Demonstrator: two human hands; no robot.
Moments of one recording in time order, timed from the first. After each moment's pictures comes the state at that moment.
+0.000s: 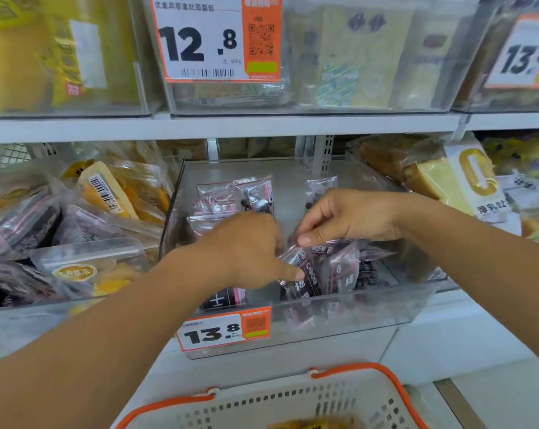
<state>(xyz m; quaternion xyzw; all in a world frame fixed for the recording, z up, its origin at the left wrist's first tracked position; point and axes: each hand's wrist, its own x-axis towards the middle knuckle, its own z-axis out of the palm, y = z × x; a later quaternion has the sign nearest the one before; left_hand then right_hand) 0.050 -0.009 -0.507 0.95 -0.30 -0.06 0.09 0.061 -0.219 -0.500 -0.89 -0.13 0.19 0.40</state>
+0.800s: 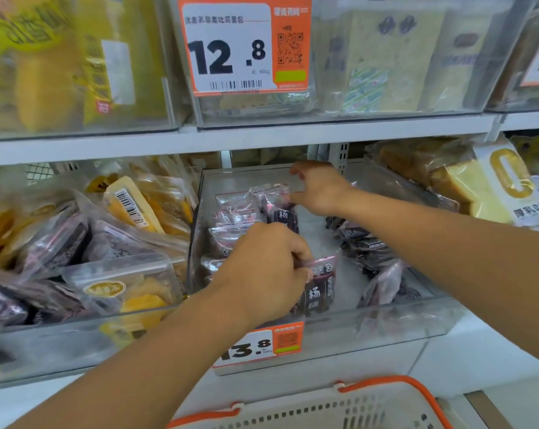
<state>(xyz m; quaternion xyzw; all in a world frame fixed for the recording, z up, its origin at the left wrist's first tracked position) 0.040 0.007 -0.525 0.91 -0.30 0.05 0.28 0.150 -0.168 -0.507 -0.98 -0.04 -0.13 0.12</state>
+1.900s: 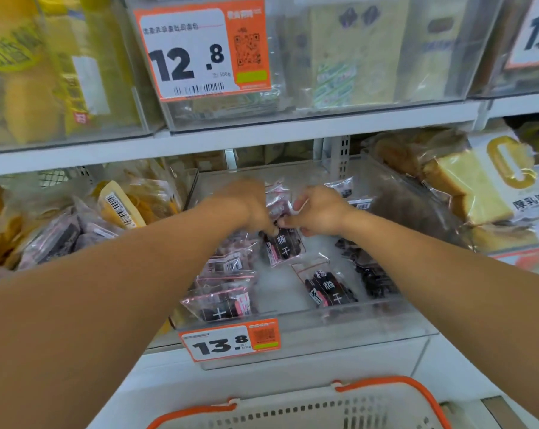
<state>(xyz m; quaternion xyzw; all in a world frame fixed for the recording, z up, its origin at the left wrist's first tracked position) 0.133 -0.029 -0.490 0.99 -0.14 -0.02 -0.02 0.130 -0.184 -0.543 -0.92 0.01 -0.03 0.38</state>
